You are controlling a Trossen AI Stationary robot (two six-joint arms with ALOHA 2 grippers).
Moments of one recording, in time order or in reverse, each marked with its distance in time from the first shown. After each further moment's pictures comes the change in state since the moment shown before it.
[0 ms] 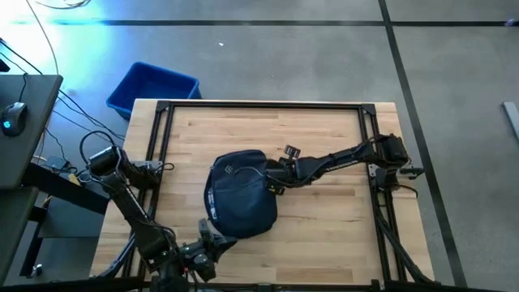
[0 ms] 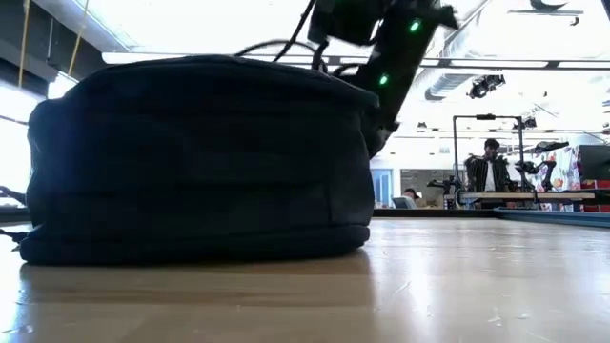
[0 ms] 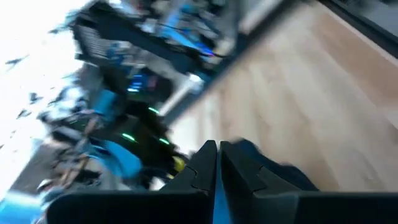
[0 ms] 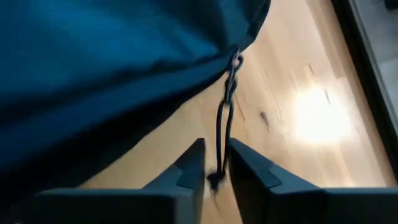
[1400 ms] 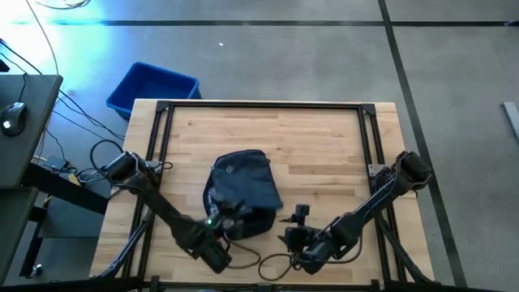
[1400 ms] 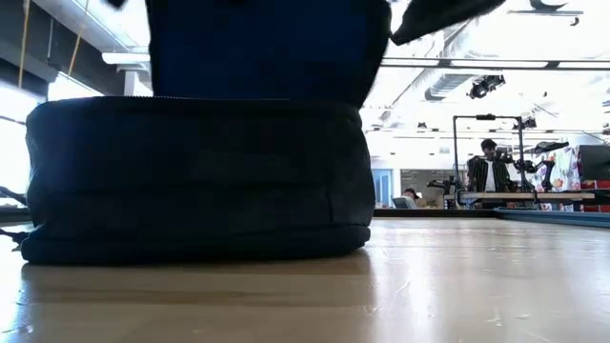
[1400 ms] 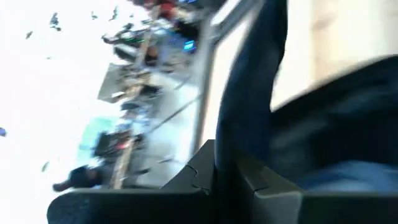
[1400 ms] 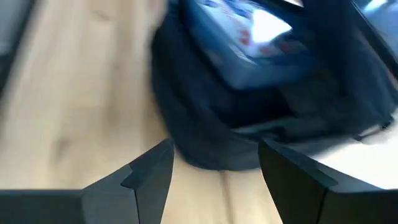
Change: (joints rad) left arm 0.271 0.144 0.192 -0.735 -0.197 -0.533; right arm 0.570 -0.074 0.001 0.237 0.102 0.120
